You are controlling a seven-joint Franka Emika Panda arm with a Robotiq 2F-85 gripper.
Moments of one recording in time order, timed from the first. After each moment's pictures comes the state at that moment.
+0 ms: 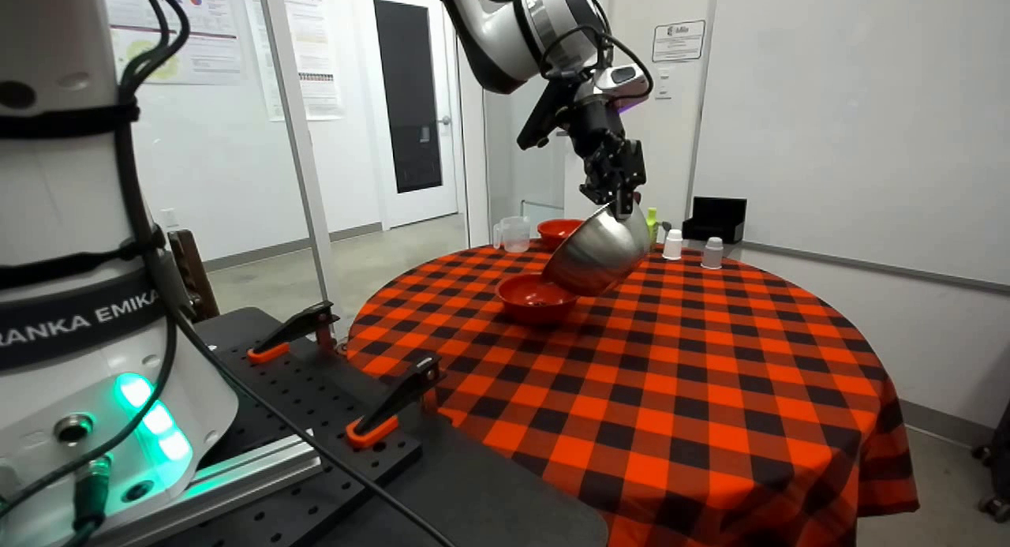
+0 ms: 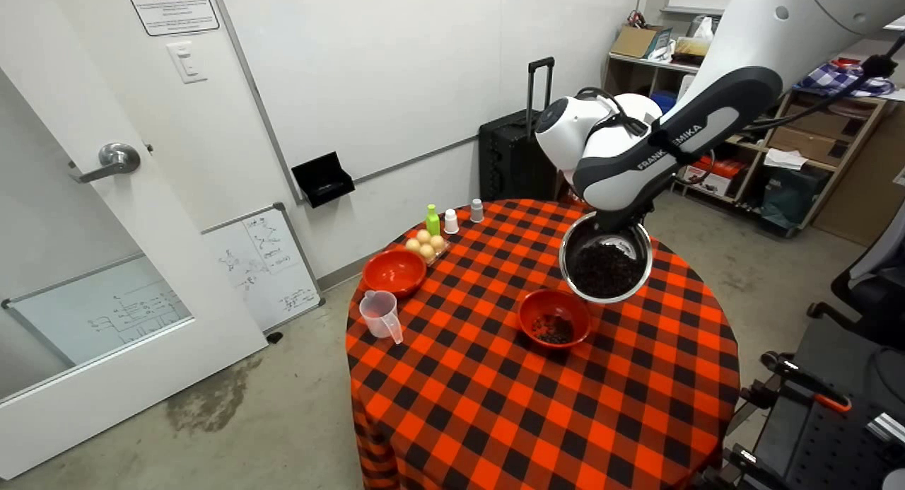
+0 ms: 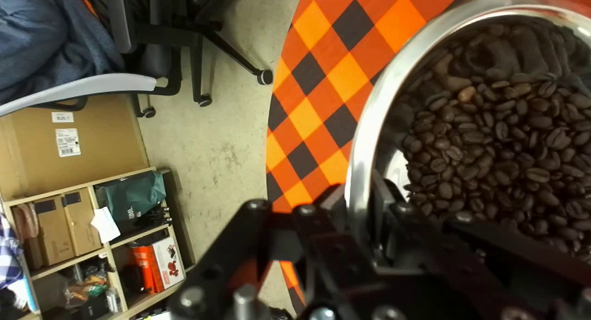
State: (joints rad) arm 0.11 0.48 -0.21 -1.94 -0.56 2.01 0.73
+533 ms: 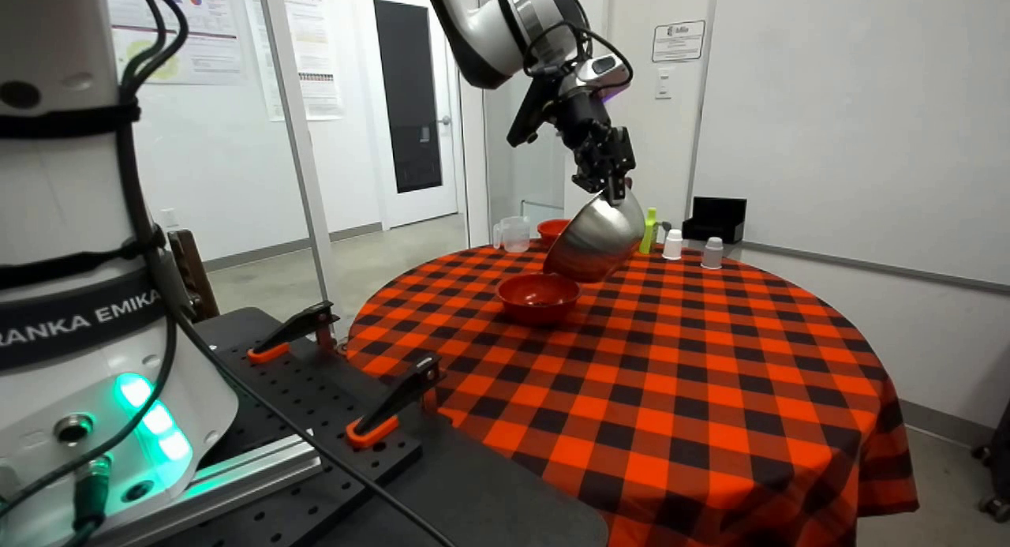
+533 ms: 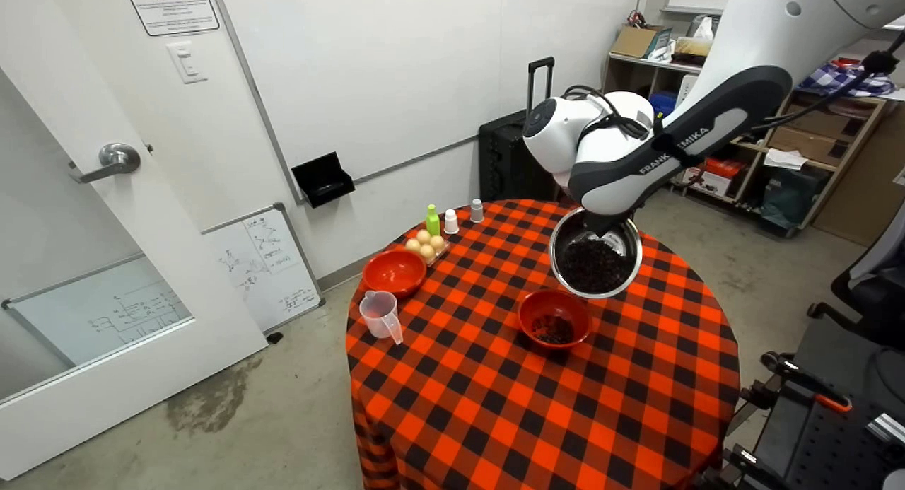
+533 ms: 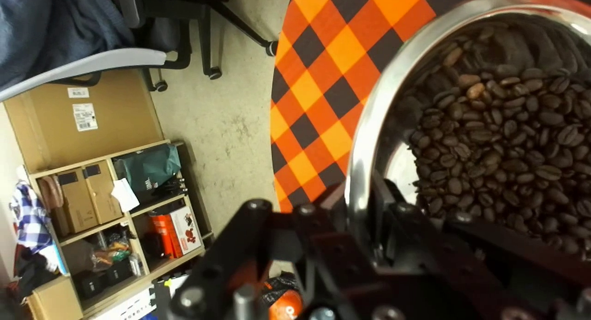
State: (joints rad) arm 0.13 0.46 -0.18 -1.94 -0.64 2.00 0.83
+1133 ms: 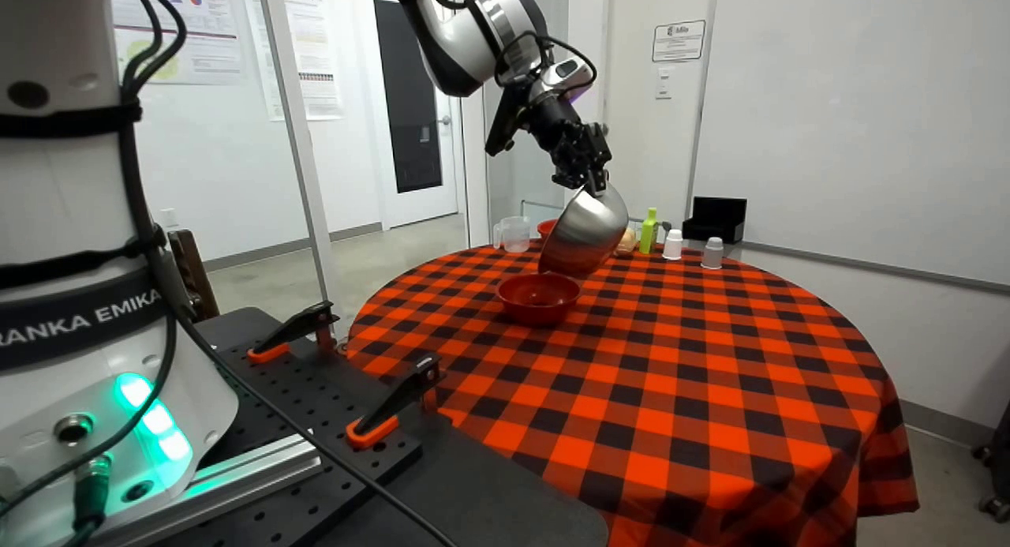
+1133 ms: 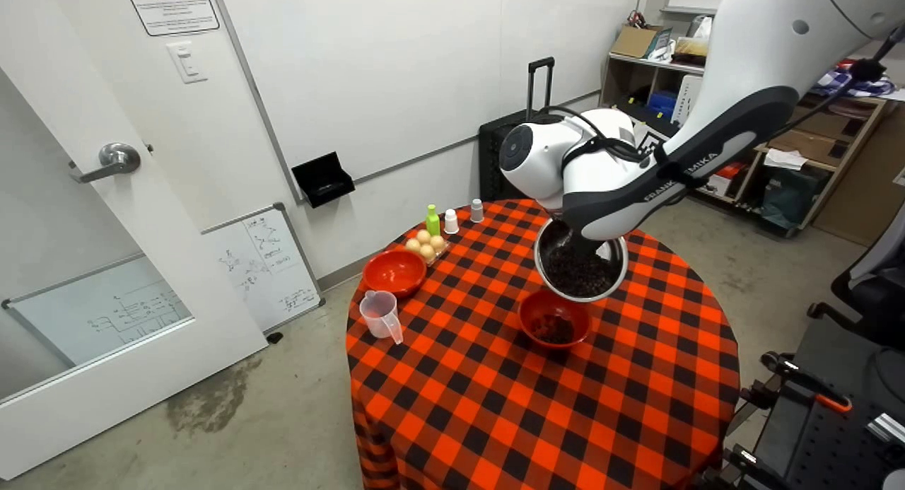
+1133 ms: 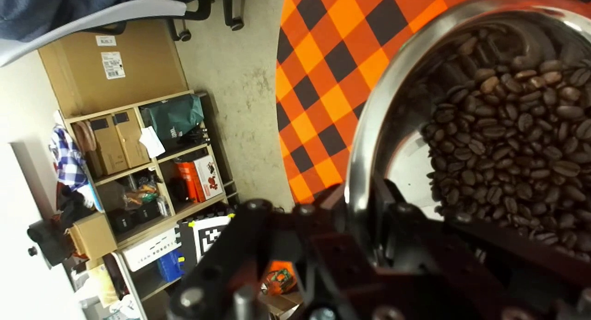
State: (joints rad) arm 0.18 0.46 -0.11 -1.95 -0.80 1.98 0.97
